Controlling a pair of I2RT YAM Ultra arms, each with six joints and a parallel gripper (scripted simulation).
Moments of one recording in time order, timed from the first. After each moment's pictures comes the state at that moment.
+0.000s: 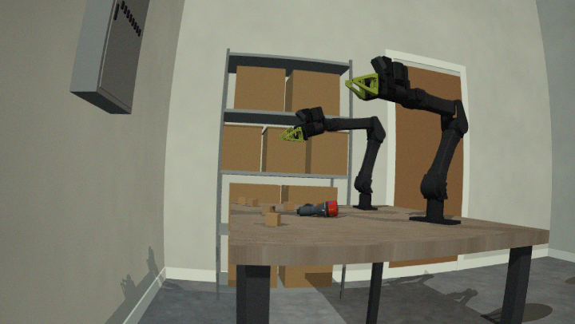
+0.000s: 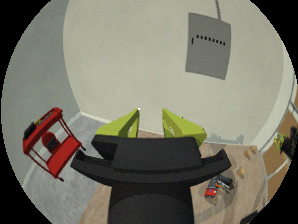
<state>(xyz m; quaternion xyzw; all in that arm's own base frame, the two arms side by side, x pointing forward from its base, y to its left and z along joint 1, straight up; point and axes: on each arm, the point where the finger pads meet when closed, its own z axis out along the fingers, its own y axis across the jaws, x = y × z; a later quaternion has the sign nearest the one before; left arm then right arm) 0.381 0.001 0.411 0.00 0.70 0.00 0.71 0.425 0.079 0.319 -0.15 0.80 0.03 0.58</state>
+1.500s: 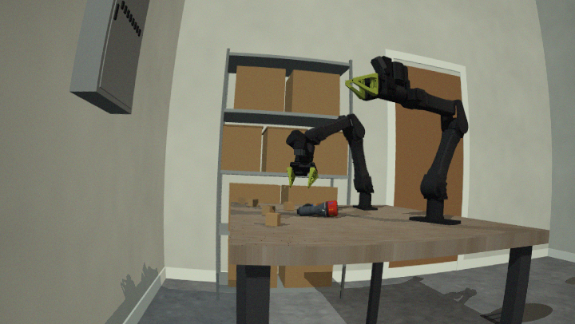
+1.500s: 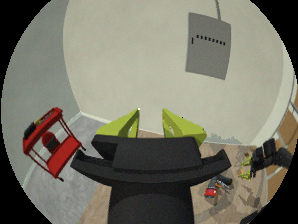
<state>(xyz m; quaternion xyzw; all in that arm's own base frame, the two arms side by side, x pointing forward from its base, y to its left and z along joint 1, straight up) 0.381 0.001 0.411 0.00 0.70 0.00 0.71 0.373 0.257 0.110 -0.50 0.82 0.15 0.23</state>
